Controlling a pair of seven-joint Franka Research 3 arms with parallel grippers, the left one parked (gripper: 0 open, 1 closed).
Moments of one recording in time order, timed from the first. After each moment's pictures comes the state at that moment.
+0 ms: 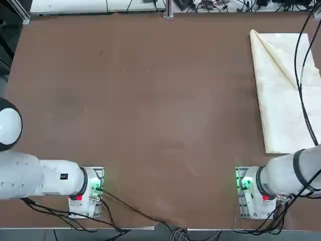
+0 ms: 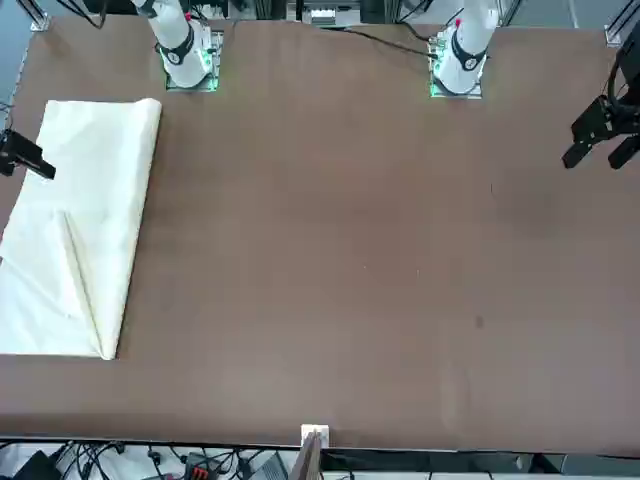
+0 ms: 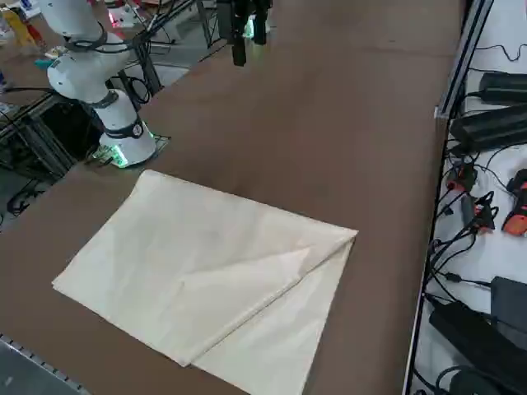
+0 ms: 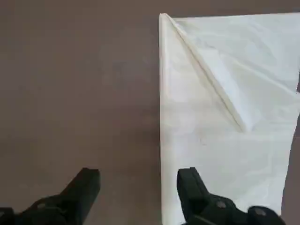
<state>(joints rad) -0.06 0.13 -0.05 -1.39 0.00 1.47 -0.04</state>
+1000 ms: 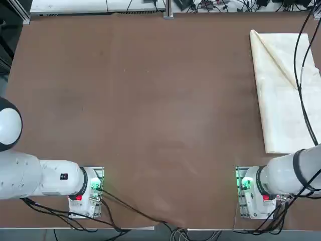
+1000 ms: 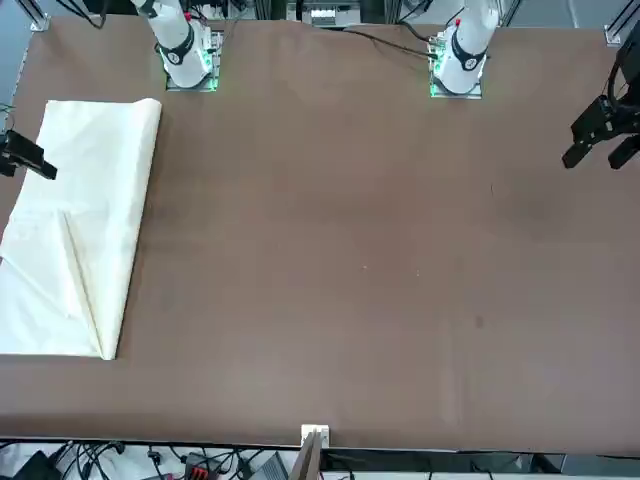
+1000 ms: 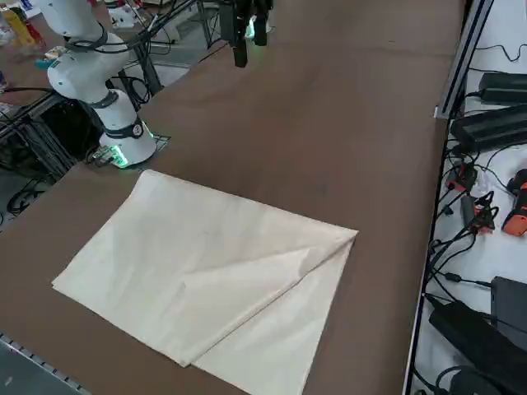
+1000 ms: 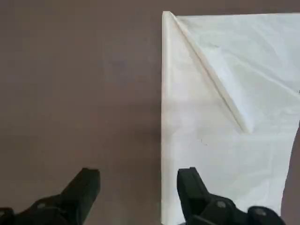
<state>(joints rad) -0.06 0.14 -0.04 -1.39 0.00 1.46 -0.05</state>
